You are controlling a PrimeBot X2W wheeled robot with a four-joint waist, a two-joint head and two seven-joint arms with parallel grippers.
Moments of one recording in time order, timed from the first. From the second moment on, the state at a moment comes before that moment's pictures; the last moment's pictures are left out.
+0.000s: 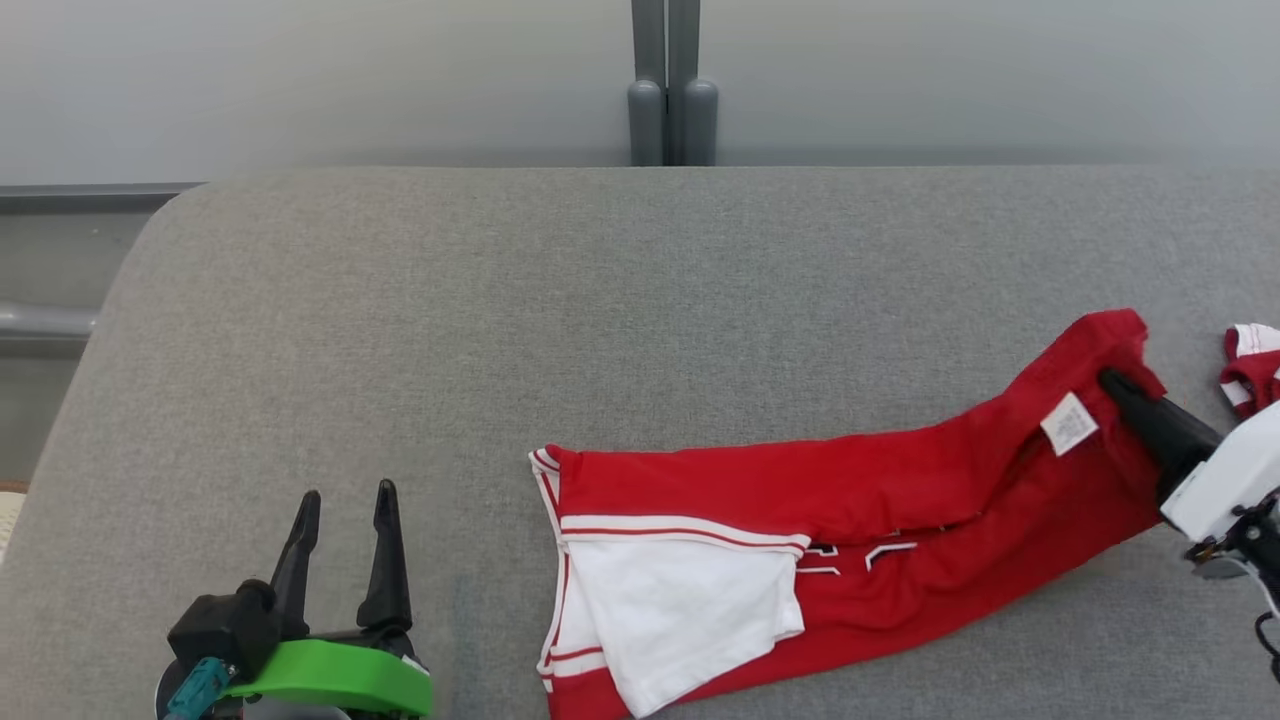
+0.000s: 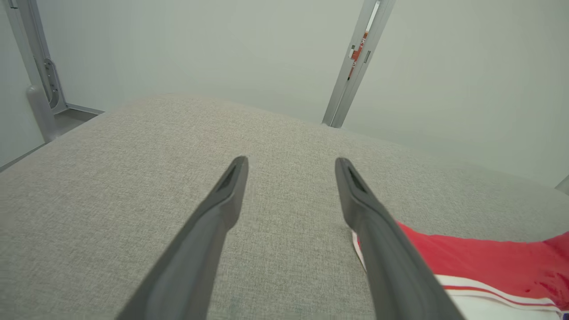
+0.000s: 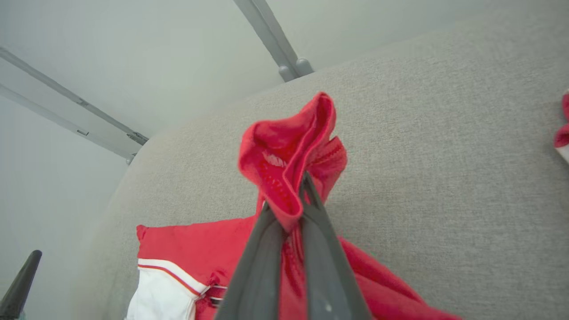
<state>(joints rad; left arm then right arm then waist) -0.01 0.05 -0.07 0.22 -0.37 -0.10 -0.26 -0.18 -0.52 0.05 0.12 1.03 0.13 0.37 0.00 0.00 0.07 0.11</state>
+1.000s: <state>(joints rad) -0.08 0.05 -0.14 0.30 -0.39 -0.11 -0.26 -0.26 -0.14 0.35 0.23 0.98 0.13 0.45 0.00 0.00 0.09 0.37</state>
